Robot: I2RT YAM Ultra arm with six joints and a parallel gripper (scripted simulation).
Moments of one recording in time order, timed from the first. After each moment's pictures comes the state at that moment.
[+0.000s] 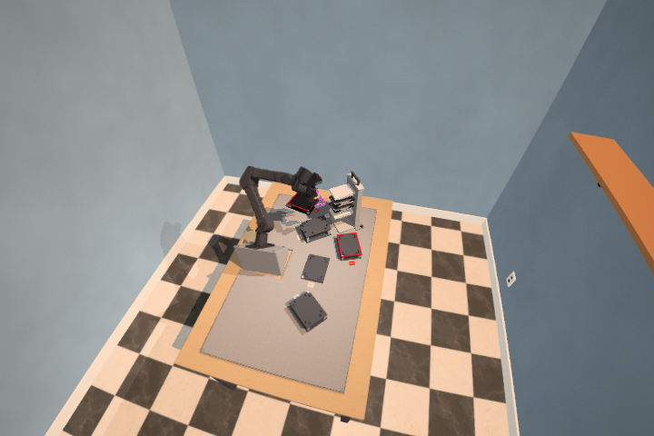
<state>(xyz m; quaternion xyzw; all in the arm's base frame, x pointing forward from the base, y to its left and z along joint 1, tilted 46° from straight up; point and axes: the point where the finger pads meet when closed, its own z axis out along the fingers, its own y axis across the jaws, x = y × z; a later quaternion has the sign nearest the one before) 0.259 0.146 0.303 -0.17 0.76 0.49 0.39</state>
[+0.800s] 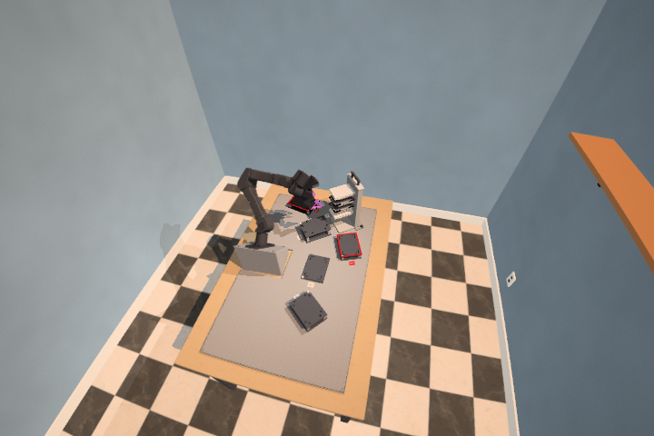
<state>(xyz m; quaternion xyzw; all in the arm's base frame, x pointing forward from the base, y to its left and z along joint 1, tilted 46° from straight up) 0.240 0.145 0.286 -0.18 0.76 0.49 0.38</state>
